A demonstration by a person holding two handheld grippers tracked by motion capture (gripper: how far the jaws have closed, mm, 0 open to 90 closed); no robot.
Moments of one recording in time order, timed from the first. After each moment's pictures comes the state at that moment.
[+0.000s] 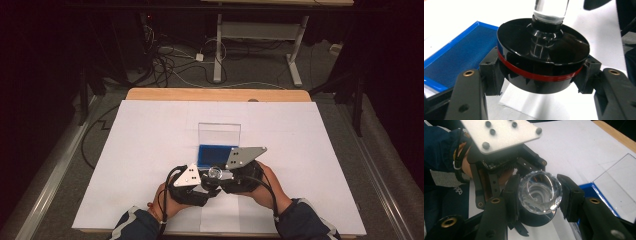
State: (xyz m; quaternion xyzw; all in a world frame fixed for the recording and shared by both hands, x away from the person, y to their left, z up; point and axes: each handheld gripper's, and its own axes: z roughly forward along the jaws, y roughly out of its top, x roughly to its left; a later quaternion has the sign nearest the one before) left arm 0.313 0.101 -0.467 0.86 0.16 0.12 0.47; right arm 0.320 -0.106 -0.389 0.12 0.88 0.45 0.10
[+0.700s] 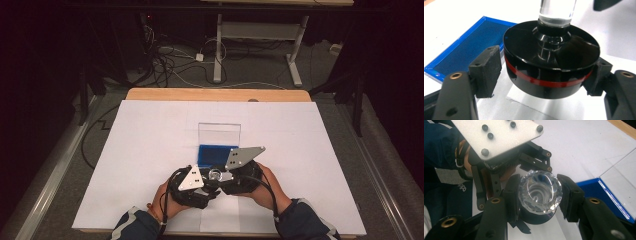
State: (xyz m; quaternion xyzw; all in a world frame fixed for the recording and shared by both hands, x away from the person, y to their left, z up) left arm 0.310 0.095 -0.471 0.87 0.15 0.14 0.44; right arm 0.321 -0.105 -0.394 0.12 0.89 0.44 0.09
